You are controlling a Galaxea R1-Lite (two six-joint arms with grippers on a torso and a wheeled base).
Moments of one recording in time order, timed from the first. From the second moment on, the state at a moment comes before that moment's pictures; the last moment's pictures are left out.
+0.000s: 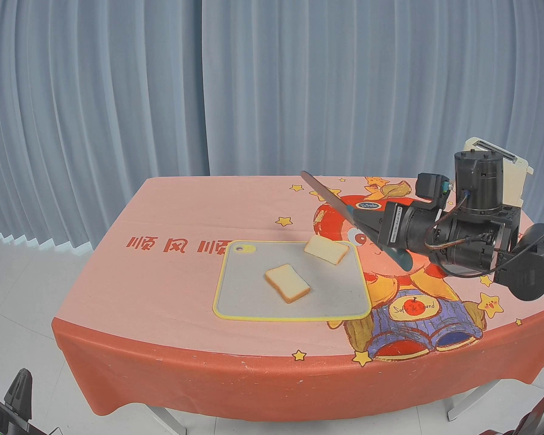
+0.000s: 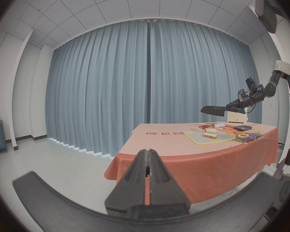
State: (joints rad) left arm 0.00 0.02 -0.02 0.00 0.01 -0.01; right arm 0.54 1.75 -0.89 -0.52 0.06 0.44
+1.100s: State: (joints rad) left arm 0.00 0.02 -0.02 0.00 0.01 -0.01; right arm 0.48 1.81 -0.94 -0.75 0.04 0.63
